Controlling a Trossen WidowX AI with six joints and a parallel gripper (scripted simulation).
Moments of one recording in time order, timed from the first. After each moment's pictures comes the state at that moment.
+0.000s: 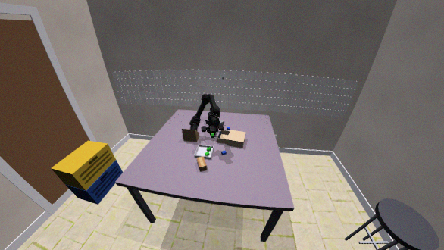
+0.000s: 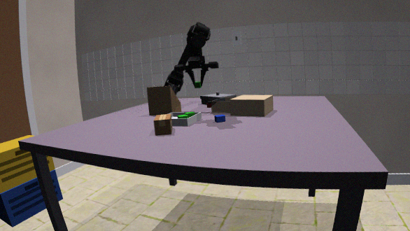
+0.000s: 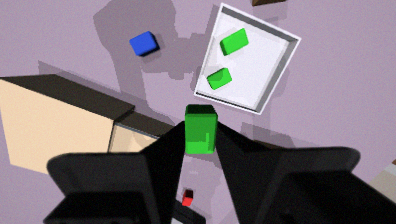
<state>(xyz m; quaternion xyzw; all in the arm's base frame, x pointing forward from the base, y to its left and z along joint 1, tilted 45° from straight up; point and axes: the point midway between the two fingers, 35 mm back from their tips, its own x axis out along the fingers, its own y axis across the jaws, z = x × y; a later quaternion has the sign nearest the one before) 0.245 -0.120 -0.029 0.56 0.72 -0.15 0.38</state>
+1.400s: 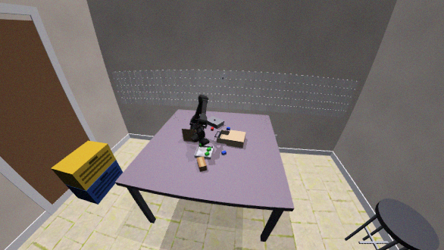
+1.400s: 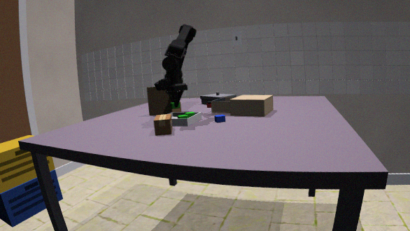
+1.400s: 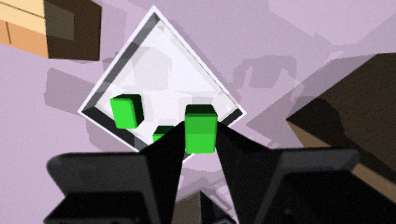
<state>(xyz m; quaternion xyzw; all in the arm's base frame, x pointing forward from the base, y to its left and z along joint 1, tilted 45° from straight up) 0.147 -0.108 -0.118 0.67 0.54 -0.50 0.04</state>
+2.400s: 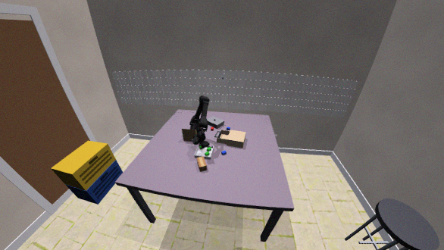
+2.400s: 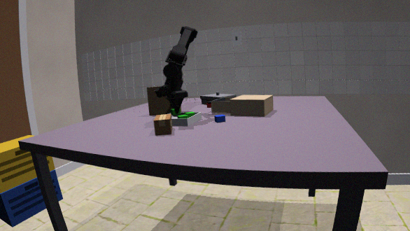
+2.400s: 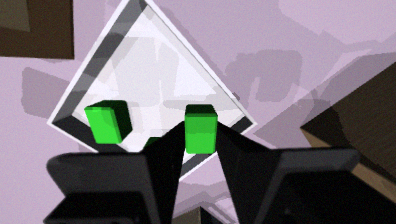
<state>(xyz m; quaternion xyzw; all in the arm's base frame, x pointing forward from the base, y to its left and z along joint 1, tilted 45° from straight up) 0.143 -0.087 -0.137 0.67 0.55 -0.50 0.04</state>
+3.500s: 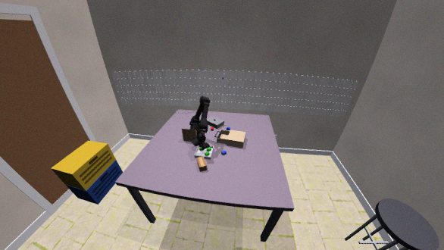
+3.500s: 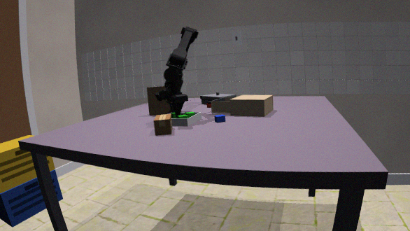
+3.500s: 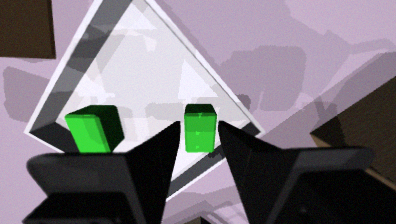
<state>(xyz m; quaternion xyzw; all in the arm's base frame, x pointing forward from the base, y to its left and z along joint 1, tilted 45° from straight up) 0.142 -0.076 -0.148 0.67 0.55 -0.50 0.04</state>
